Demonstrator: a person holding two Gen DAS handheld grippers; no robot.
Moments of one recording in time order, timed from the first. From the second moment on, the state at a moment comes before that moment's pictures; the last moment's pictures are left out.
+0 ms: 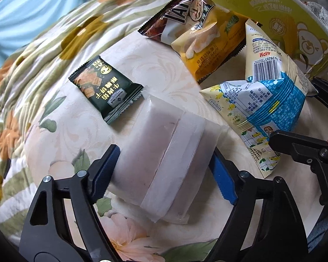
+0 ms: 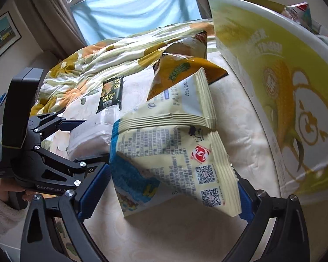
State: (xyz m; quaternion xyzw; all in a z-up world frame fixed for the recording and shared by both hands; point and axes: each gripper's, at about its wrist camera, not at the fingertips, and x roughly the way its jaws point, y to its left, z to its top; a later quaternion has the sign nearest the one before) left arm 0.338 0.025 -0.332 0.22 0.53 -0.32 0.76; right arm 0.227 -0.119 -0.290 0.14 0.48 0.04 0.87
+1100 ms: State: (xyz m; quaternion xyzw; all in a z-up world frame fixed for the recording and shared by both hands) left arm 0.301 0.059 -0.324 0.09 0.56 -0.21 0.80; right arm 0.240 -0.122 -0.295 0.15 0.45 0.11 0.87
